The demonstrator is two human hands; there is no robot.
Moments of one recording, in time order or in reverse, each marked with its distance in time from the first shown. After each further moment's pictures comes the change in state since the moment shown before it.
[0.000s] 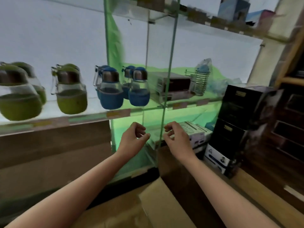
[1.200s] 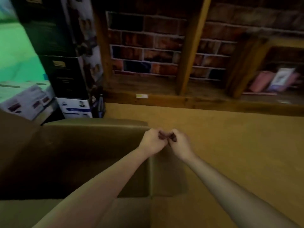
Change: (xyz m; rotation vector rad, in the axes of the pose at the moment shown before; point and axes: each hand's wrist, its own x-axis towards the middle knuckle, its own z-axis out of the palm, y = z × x) left_hand -0.222 0.045 0.392 -0.048 -1.312 0.355; right_hand -0.323 0.225 -0.159 -0.429 0.461 1.056
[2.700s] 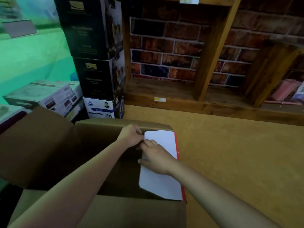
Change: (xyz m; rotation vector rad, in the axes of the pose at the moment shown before) left_hand -0.008 -0.093 -0.129 0.240 0.140 -0.226; right_hand -0.024 -0.124 0.085 -0.342 -0.451 -0.498
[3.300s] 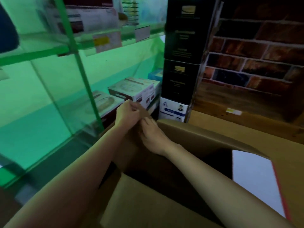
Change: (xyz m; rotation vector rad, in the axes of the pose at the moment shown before) left_hand -0.030 -0.172 -0.192 -0.210 0.657 -0.267; right_hand 0.170 -0.200 0.040 0.143 0.043 -0.338
